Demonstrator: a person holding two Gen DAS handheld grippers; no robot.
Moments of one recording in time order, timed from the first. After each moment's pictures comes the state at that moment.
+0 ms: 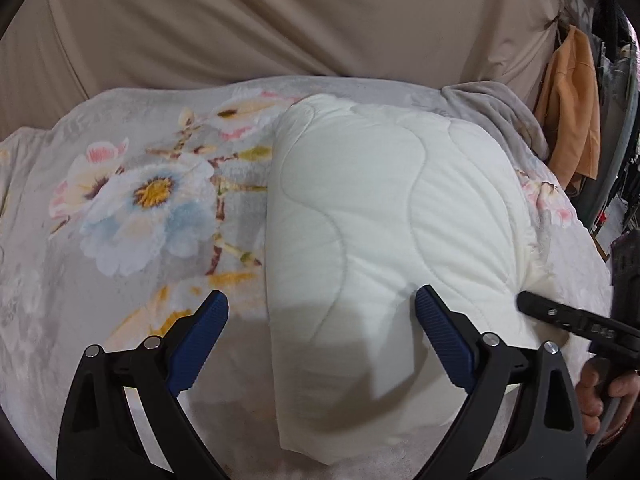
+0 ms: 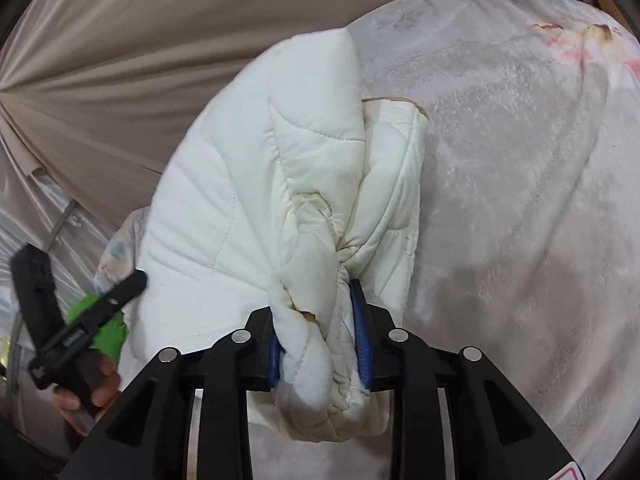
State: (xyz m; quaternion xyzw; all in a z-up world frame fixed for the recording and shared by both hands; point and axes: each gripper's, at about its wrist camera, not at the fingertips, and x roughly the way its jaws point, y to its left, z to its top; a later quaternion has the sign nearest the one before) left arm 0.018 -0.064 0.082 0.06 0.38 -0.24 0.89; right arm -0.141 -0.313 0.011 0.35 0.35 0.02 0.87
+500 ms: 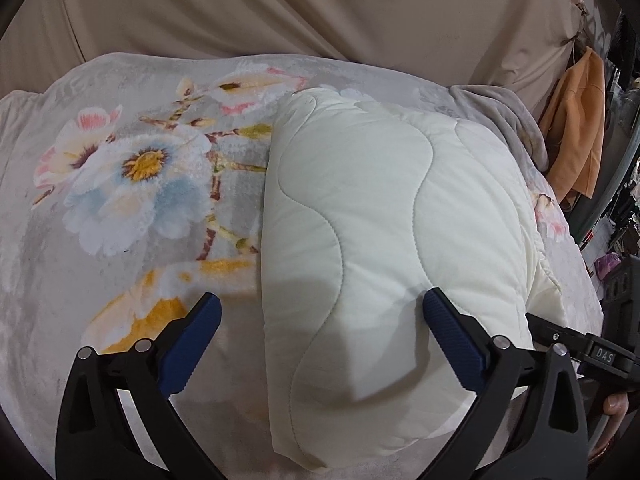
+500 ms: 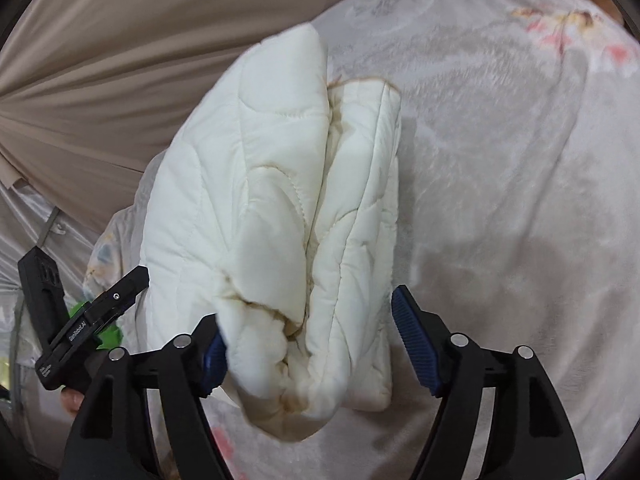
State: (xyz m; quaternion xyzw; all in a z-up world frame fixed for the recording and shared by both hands) left arm 0.040 -0.057 0.073 0.01 0.42 -0.26 0.87; right arm -0.135 -0.307 0.001 0.39 0.40 0.00 0.83
